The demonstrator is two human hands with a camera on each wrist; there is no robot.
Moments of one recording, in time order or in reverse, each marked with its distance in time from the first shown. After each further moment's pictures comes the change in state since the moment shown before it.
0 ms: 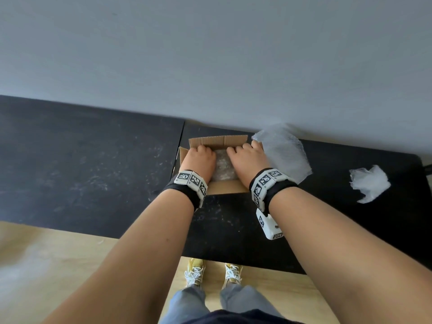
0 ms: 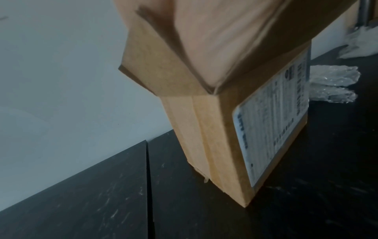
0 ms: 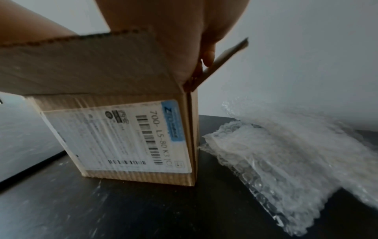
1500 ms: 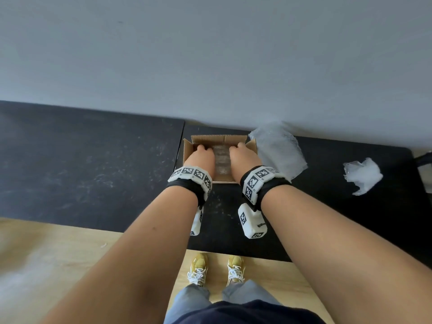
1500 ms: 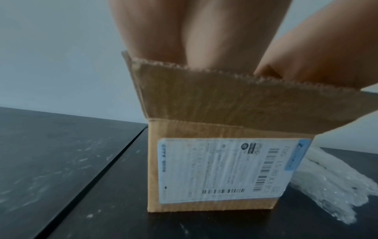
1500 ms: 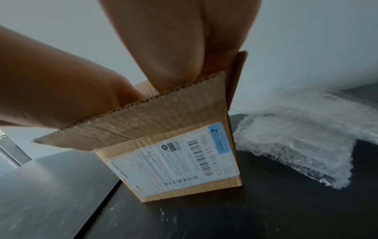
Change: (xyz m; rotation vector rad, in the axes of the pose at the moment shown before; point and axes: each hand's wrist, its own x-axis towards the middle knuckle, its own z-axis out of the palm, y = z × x) left_hand -0.014 0.006 -0.023 -0.597 -0.240 -0.270; right_hand -0.014 -0.015 -0.012 0.444 -0.142 0.268
